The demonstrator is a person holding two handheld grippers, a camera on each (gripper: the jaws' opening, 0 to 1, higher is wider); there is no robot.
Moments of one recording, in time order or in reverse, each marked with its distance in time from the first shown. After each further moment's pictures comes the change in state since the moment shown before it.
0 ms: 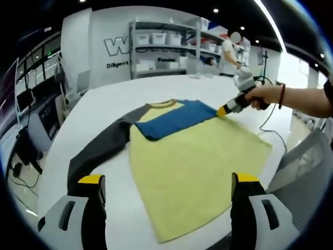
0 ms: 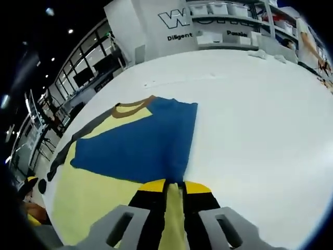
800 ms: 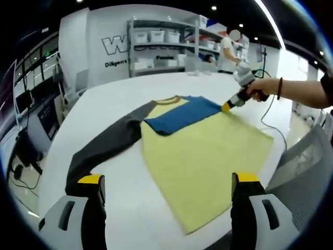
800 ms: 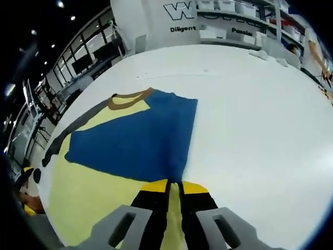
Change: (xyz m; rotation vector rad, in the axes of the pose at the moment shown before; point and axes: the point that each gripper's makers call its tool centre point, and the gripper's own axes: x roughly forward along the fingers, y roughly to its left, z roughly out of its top) left arm 0.001 -0.001 -0.004 0.012 0.021 -0.003; right arm -0.013 -0.036 -0.003 0.013 0.064 -0.046
